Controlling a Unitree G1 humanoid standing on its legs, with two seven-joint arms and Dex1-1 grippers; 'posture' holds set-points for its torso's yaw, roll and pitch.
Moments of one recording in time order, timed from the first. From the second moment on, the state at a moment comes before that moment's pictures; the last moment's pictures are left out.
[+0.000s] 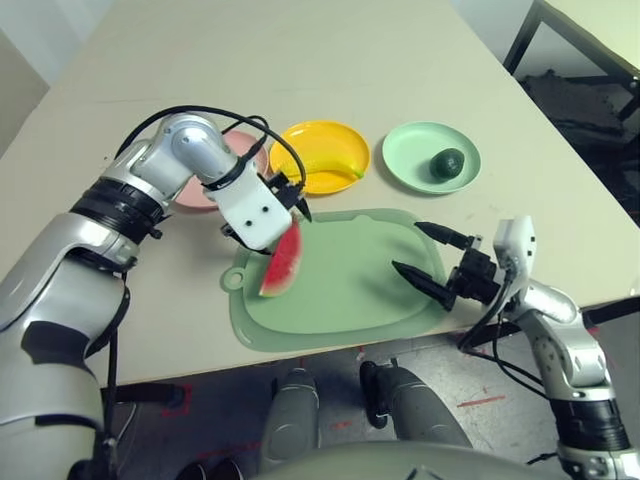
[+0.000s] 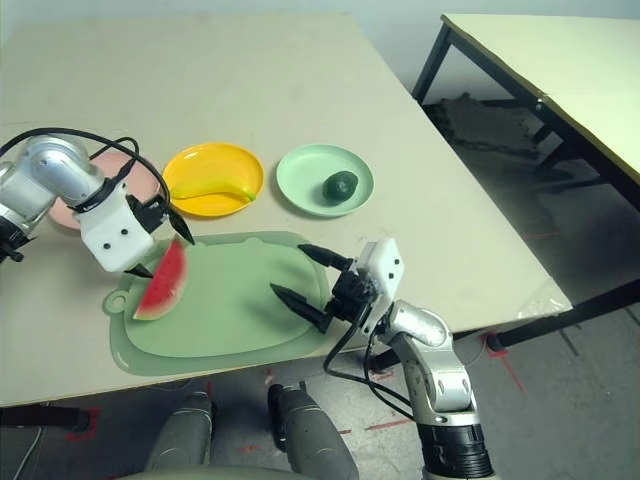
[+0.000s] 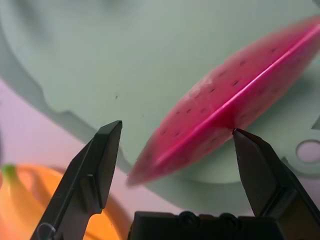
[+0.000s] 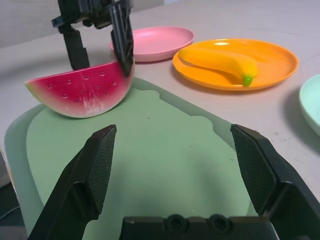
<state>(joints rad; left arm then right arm) -1.14 0.86 -0.84 0.55 -0.11 -0.78 -1.60 -0.04 -0.34 -0.04 -0.23 0.38 0.16 0.94</state>
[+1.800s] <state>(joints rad) -1.11 0.86 -0.78 0.60 0.02 -0.54 -1.61 0.01 -0.43 0.04 -0.31 0.41 0.06 0.97</state>
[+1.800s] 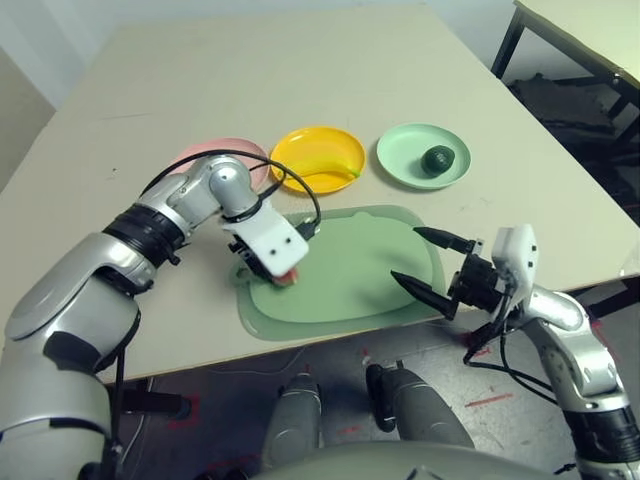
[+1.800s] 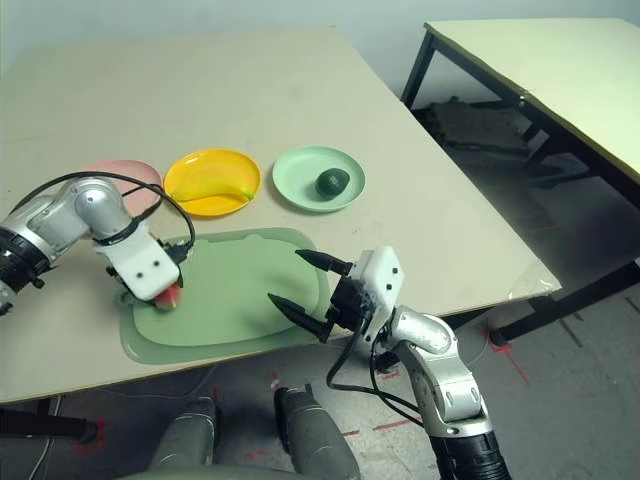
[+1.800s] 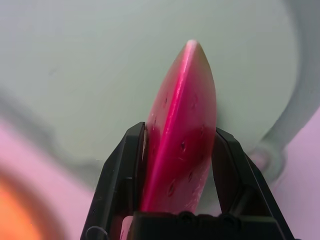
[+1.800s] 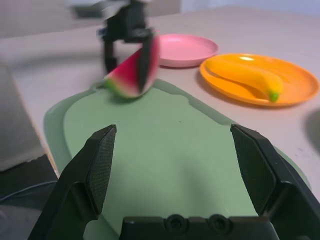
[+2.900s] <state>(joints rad) -1.29 0.87 -0.56 1.28 0.54 -0.63 -0.99 0.07 -0.40 0.15 -0.46 0.51 0.10 0.88</state>
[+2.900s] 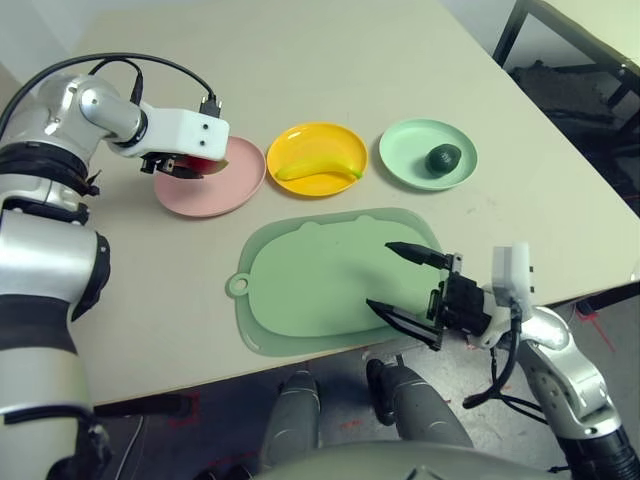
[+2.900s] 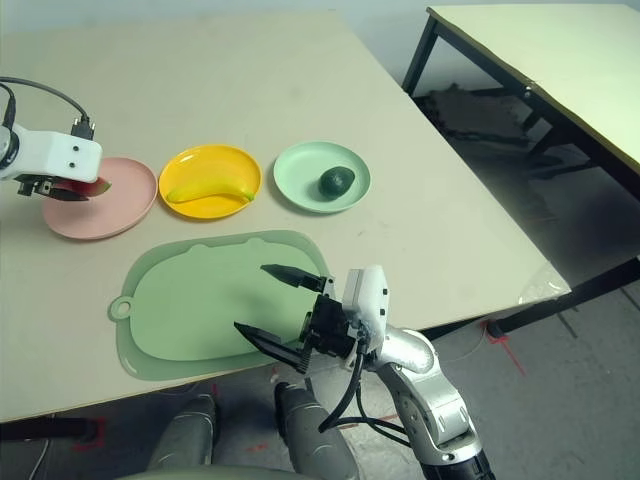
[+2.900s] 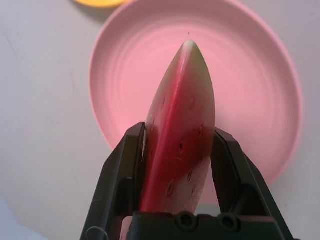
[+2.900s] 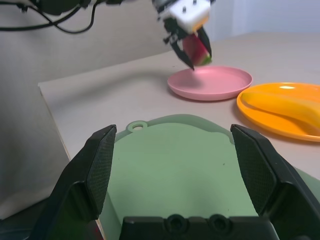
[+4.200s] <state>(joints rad) -0.93 1.01 0.02 0.94 0.05 -0.44 -1.06 -0.13 -0.39 -0.15 -0.08 0.47 0.04 0.67</state>
